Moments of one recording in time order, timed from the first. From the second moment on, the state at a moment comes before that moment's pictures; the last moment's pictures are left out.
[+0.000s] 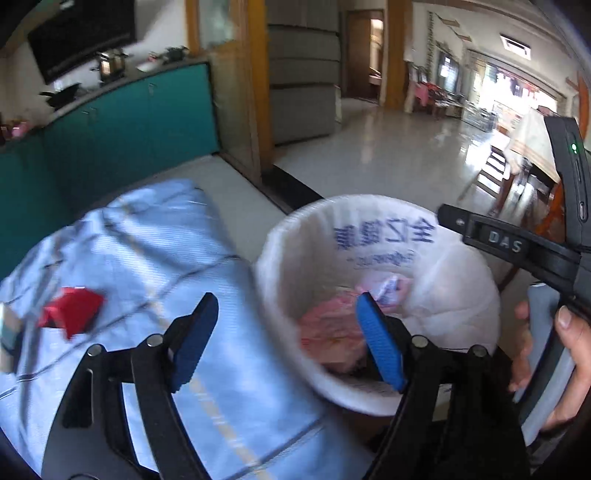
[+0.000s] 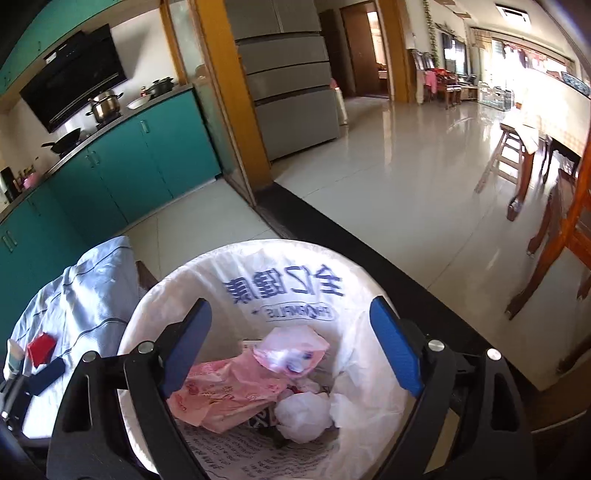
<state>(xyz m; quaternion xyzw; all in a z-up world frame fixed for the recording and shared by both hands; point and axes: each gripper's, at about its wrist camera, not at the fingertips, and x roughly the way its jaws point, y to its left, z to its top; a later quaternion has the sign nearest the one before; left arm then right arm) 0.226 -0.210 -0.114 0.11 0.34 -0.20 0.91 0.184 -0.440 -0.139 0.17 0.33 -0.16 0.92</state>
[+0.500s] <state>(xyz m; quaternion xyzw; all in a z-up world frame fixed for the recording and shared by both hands) 0.325 0.083 -0.106 0.14 0.43 -0.03 0.89 0.290 -0.223 -0.116 0.09 0.38 0.23 0.89</state>
